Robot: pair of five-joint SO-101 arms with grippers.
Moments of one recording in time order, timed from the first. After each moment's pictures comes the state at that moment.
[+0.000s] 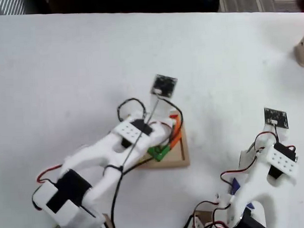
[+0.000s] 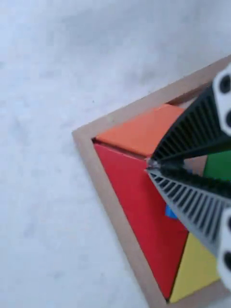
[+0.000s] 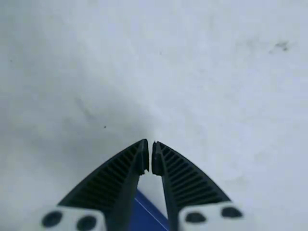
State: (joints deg) left arm 35.1 3.5 38.3 27.2 17.6; right arm 35.8 -30.4 62.1 57.0 25.9
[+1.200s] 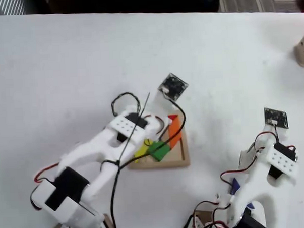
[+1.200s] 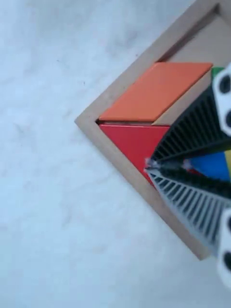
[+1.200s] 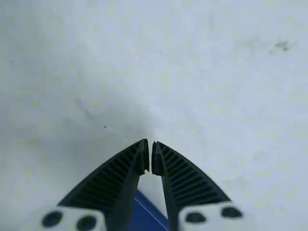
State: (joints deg) left arm 30.2 4.0 35.7 29.5 -5.8; right arm 35.8 -30.4 62.1 57.0 25.9
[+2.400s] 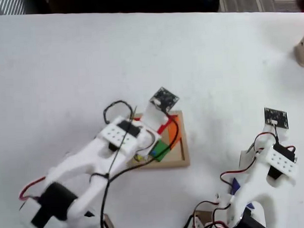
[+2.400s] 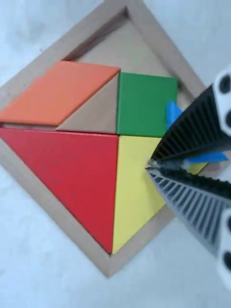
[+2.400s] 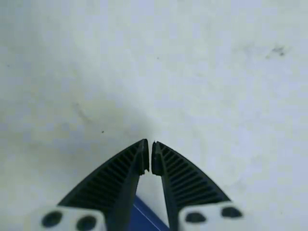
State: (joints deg) left arm 30.2 -8.5 46.9 44.0 -3.2; right arm 35.8 -30.4 62.9 54.9 25.9
